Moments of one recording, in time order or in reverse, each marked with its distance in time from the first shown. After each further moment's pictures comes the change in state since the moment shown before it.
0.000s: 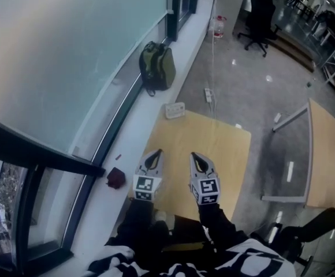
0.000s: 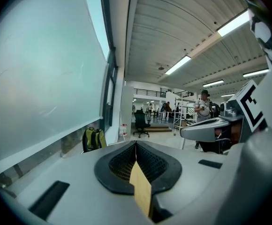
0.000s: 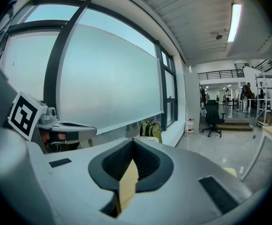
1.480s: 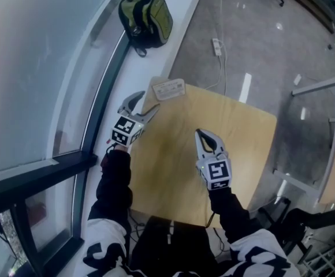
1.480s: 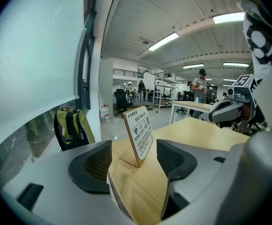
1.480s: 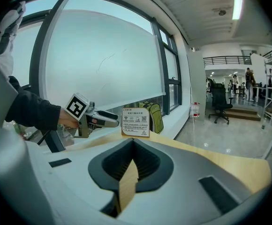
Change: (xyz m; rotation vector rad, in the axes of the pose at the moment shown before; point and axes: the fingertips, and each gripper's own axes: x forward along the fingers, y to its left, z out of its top) left arm 0.249 0.122 -0.119 0.167 0.253 -0.300; right arm 0.149 -0.091 -0.105 0.037 0.146 0.086
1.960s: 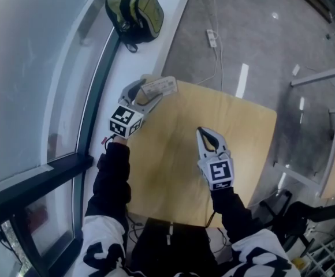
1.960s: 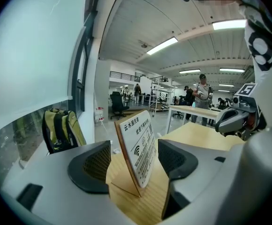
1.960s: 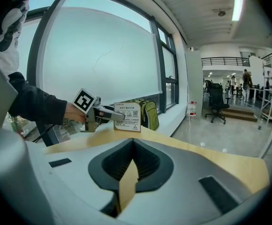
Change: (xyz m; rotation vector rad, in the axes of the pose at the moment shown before) left arm 0.047 -0.006 0.024 -0.003 -0.051 -0.073; right arm -0.003 -0.024 -0.017 -0.021 0.001 -0.032
